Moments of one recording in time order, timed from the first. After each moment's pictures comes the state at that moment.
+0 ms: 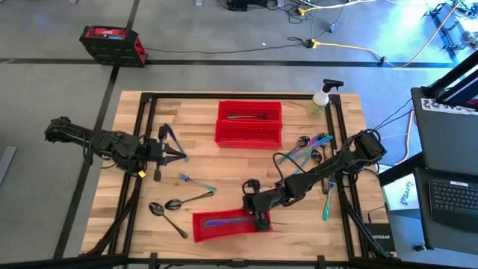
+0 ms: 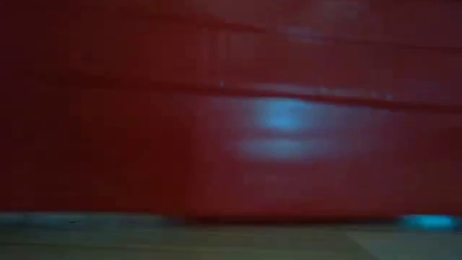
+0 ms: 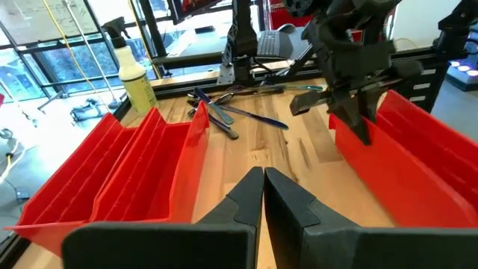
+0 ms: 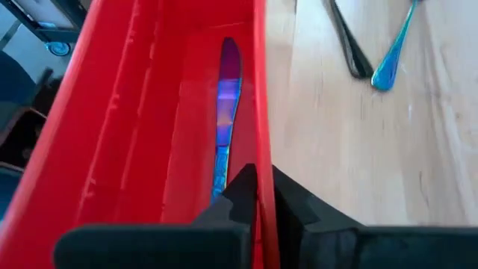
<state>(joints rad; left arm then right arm) -0.29 0.49 0.50 -0.26 -0.35 0.09 0.44 1.82 1.11 -0.05 0.10 0.28</state>
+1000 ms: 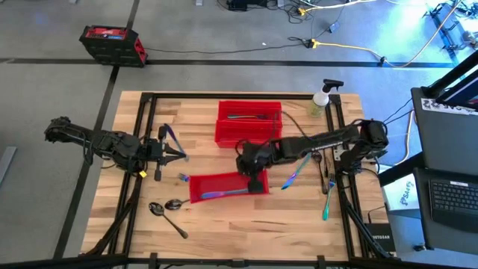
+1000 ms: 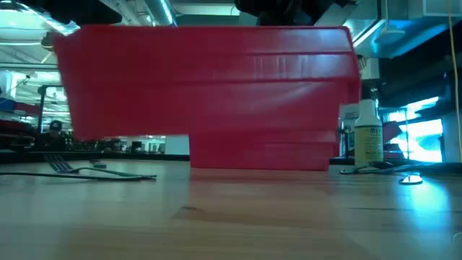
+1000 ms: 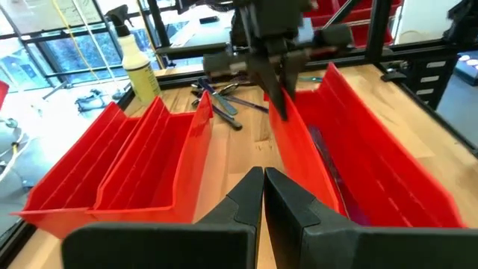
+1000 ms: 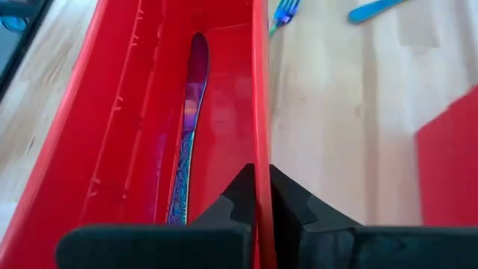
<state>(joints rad) -0.29 0.49 0.50 -0.30 -0.37 0.07 0.10 1.70 1.26 -0.40 -0.10 0.00</state>
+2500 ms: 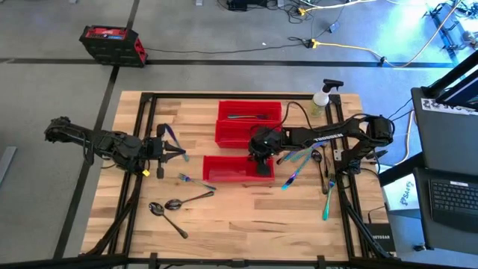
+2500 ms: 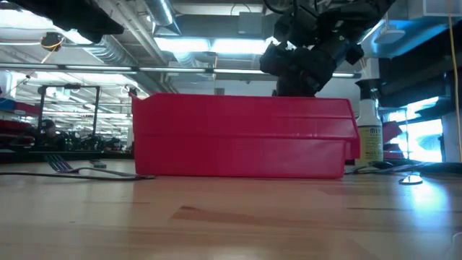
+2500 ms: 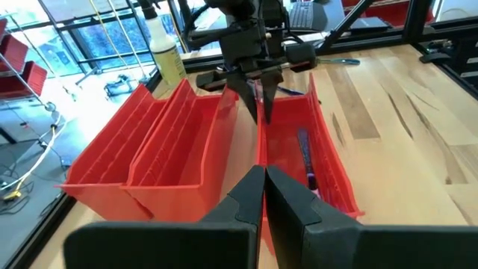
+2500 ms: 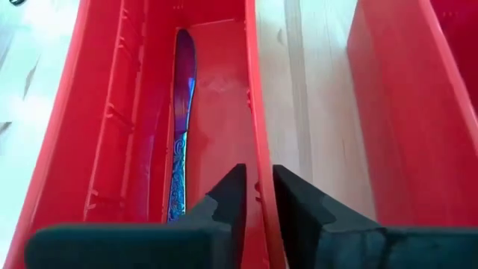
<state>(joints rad) -0.29 0.49 0.50 -0.34 -0.46 0.06 -0.11 1.64 0.90 -0.10 -0.21 0.03</state>
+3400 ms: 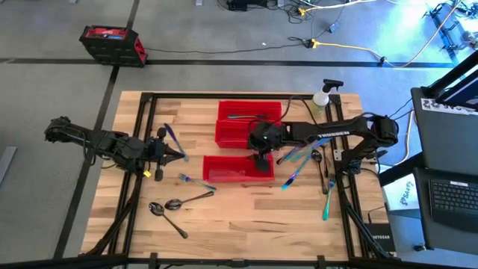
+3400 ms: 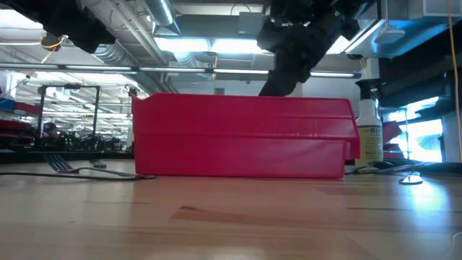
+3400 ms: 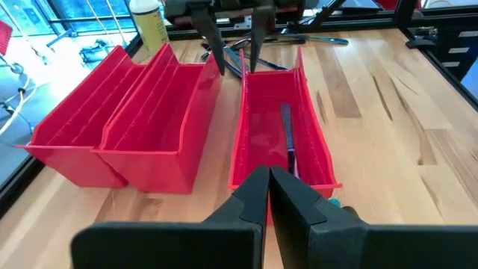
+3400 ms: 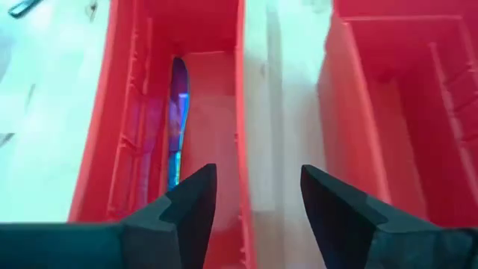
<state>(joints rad) -0.29 0.49 0.50 -0.43 -0.39 -0.08 -0.11 1.59 1.05 -0.31 -0.14 -0.04</state>
